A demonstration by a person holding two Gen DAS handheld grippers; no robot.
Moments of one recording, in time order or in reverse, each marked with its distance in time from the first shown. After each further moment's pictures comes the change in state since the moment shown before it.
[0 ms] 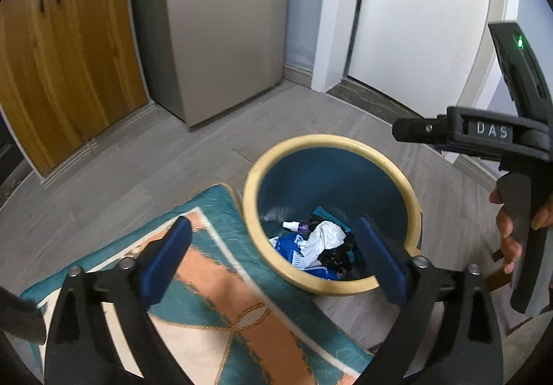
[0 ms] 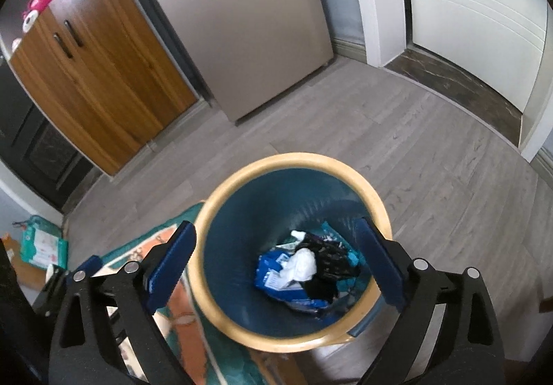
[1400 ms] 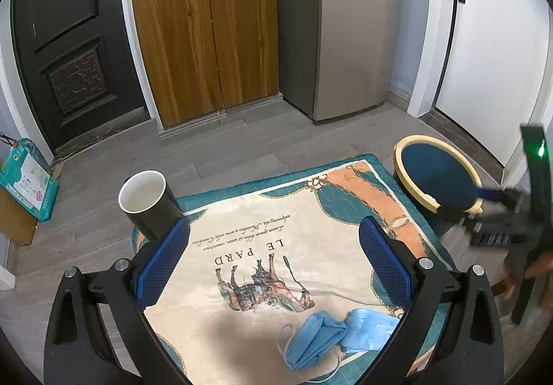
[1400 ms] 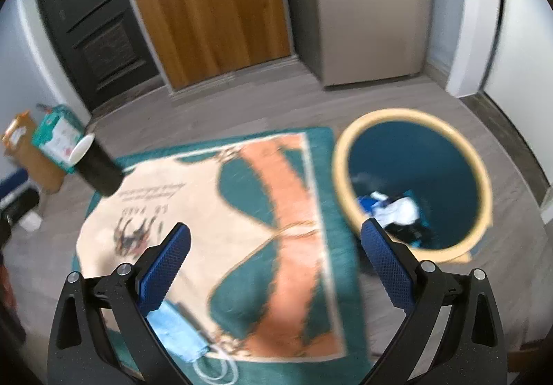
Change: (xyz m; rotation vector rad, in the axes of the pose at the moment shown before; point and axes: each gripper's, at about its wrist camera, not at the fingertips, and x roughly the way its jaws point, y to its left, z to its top) left arm -0.192 0.151 -0.122 -0.203 -0.068 0.319; right arm -0.013 0.173 -0.152 -0.398 0.082 0.104
